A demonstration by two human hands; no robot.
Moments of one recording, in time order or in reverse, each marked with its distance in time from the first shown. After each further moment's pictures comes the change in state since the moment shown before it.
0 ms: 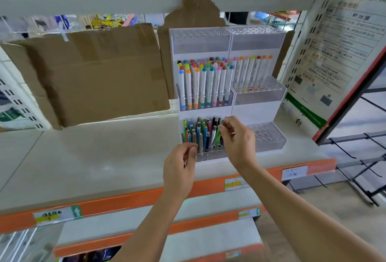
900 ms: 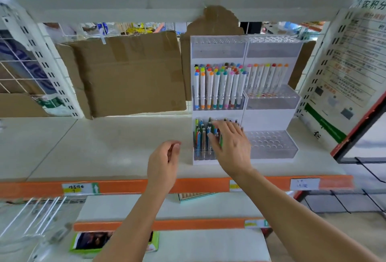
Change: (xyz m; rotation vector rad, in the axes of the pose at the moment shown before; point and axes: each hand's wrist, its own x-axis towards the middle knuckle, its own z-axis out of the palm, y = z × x) left_hand -0.011 -0.007 -0.042 0.196 0.137 -0.083; right_hand -0.012 -0.024 0.008 -0.259 -0.117 -0.249
